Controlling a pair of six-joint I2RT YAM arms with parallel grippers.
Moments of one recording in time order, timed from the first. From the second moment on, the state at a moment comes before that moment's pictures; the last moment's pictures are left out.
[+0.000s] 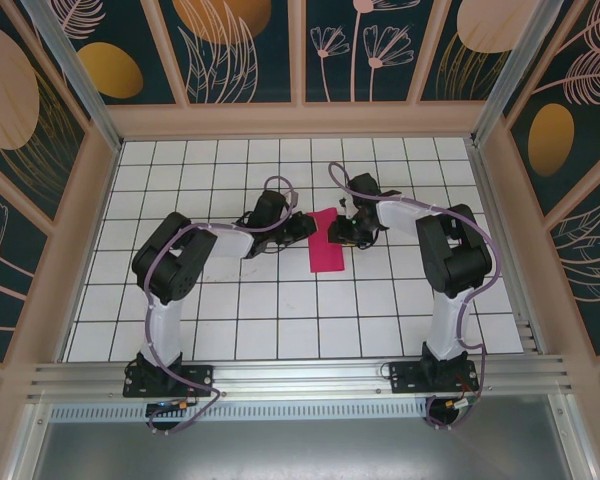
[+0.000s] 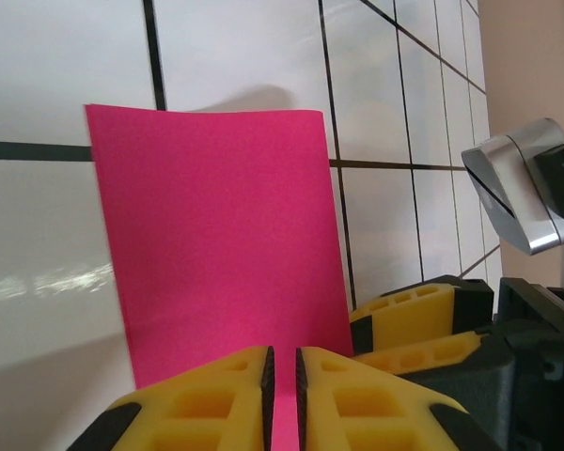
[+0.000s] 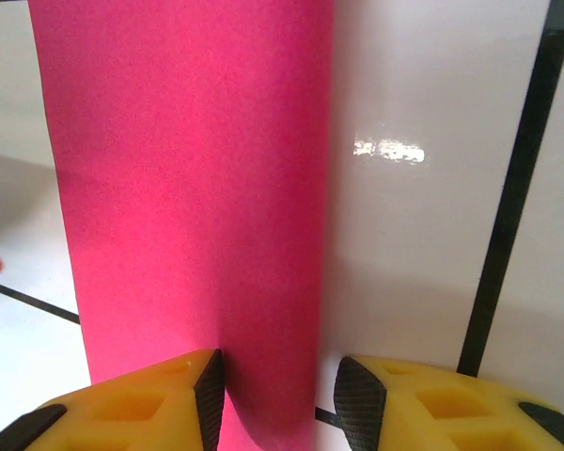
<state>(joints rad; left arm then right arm) -0.60 2.05 1.08 0.36 0.41 -0.91 0.41 1.97 1.22 -0.51 -0.34 0.35</state>
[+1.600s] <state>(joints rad) -0.63 2.12 1.22 0.09 0.33 -0.95 0.41 1.85 1.10 -0.23 -0.45 0.57</state>
